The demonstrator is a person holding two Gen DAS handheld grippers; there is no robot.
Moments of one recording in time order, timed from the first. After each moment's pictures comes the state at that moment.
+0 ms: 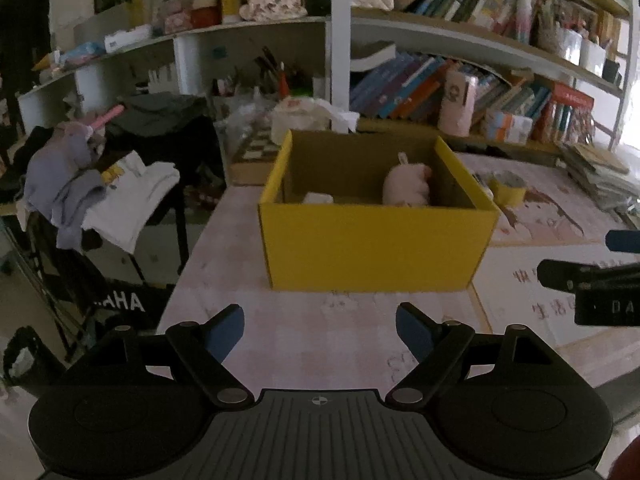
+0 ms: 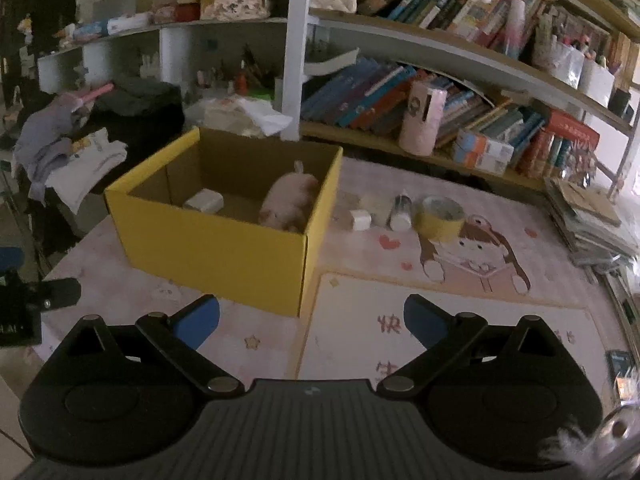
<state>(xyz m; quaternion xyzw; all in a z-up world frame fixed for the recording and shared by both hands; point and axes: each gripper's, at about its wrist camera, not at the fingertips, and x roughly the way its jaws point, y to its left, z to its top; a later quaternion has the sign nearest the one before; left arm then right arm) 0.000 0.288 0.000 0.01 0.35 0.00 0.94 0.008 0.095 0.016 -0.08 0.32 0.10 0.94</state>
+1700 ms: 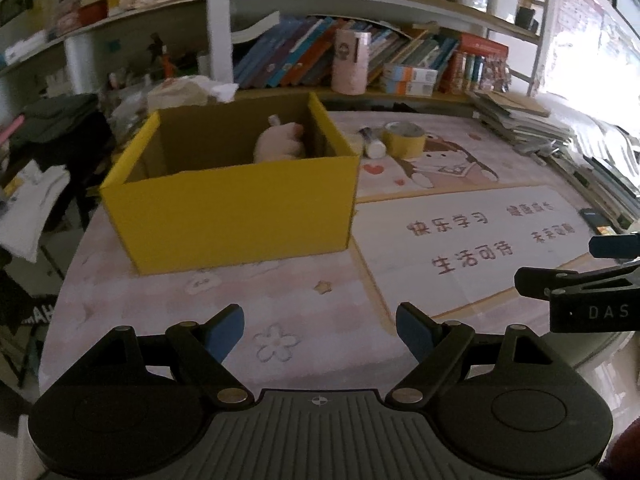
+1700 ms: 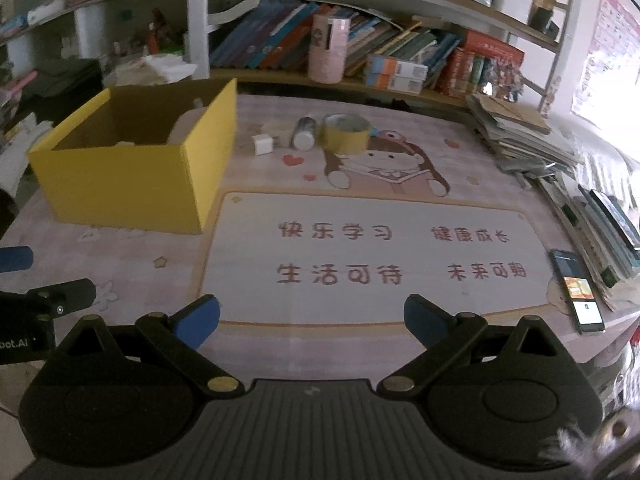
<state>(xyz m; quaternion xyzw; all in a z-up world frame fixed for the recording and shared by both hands) 0.008 0.197 -0.023 0.03 0.37 -0.13 0.92 -0.025 0.013 -0.008 -0.04 0.38 -0.01 0.92</state>
